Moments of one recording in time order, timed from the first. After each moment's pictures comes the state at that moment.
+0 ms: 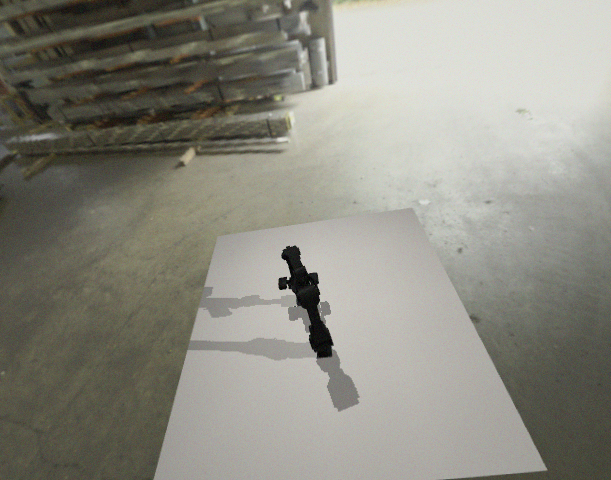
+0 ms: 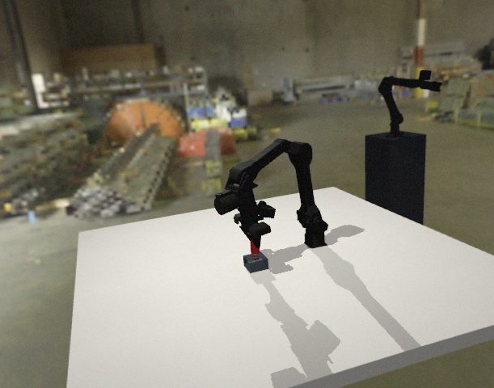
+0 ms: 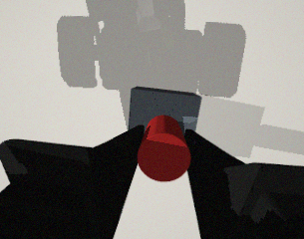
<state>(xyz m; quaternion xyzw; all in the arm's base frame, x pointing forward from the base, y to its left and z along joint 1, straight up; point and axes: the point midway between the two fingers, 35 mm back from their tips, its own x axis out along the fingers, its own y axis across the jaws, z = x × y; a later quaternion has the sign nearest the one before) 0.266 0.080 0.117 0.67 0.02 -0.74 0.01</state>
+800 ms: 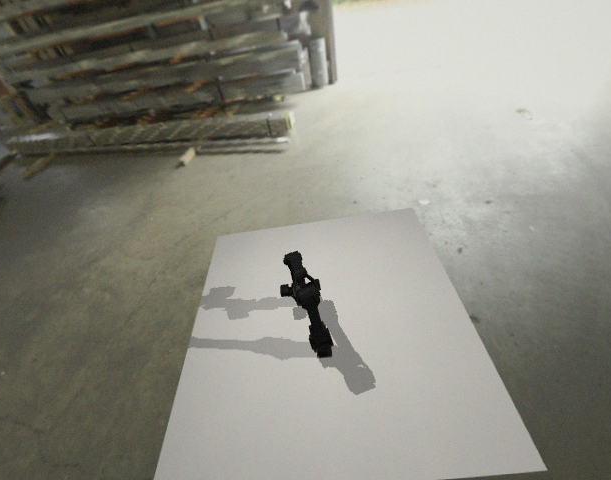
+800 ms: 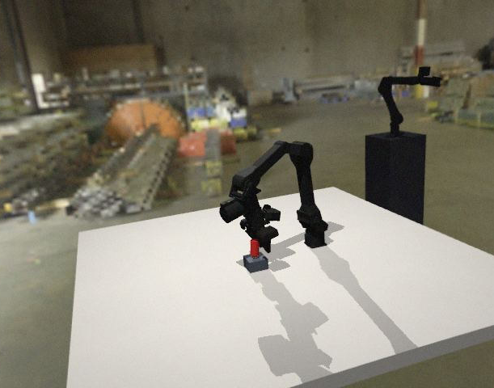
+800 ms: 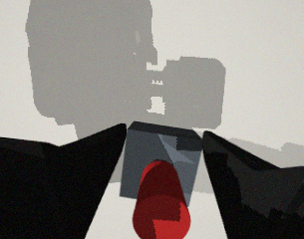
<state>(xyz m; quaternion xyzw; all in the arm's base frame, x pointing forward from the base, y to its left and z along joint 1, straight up) 0.239 0.076 0.095 0.63 0.04 -0.77 0.02</state>
